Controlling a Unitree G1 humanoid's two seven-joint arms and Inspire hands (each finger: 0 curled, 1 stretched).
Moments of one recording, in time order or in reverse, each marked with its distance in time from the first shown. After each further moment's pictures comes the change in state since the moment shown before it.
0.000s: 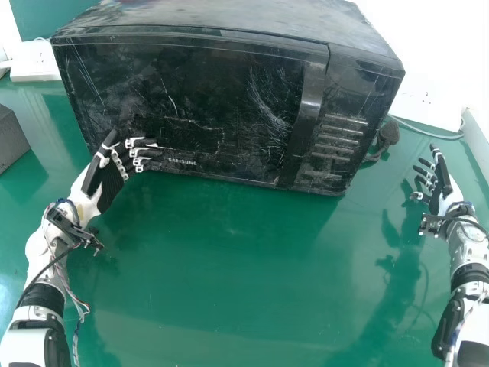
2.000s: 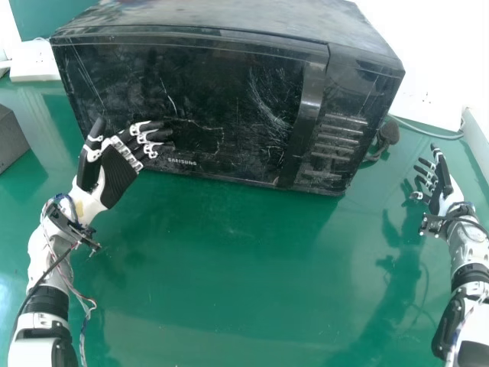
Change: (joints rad) left arm 0.062 -0.059 0.027 -0.263 -0.218 0.204 -0.213; right arm 0.000 -0.002 -0.008 0.000 0.001 0.002 0.006
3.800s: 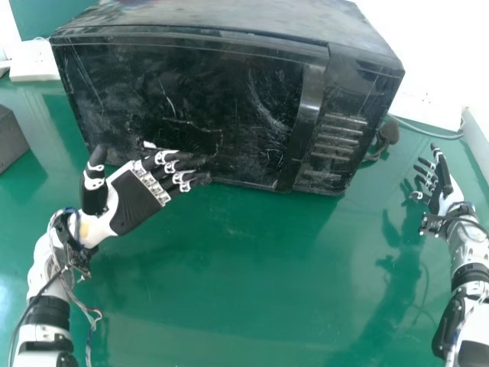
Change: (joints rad) left arm 0.063 -0.015 -0.032 -0.149 -0.095 0.238 -0.345; right arm -0.001 0.001 -0.005 0.000 0.000 0.002 0.002
